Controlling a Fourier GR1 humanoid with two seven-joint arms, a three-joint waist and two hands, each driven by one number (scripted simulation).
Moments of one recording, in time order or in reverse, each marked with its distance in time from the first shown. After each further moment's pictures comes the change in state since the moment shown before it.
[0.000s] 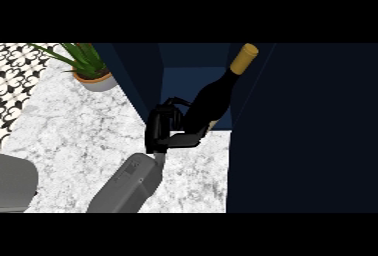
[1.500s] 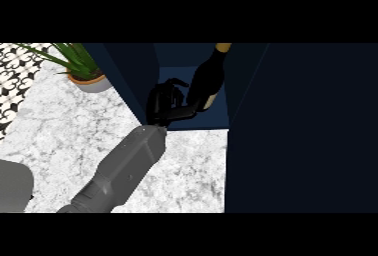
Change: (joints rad) left arm -0.334 0.001 -0.019 0.481 0.407 -0.203 -0.158; right arm 0.029 -0.008 -0.023 0.039 -0.045 0.047 -0.054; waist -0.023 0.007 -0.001
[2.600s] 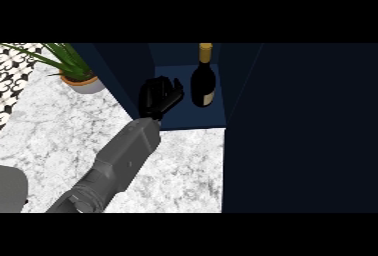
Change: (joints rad) left arm -0.119 -0.003 0.055 0.250 0.048 -0.050 -0.090; right arm -0.041 -0.002 -0.003 0.027 0.004 -0.002 -0.008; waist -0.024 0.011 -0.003
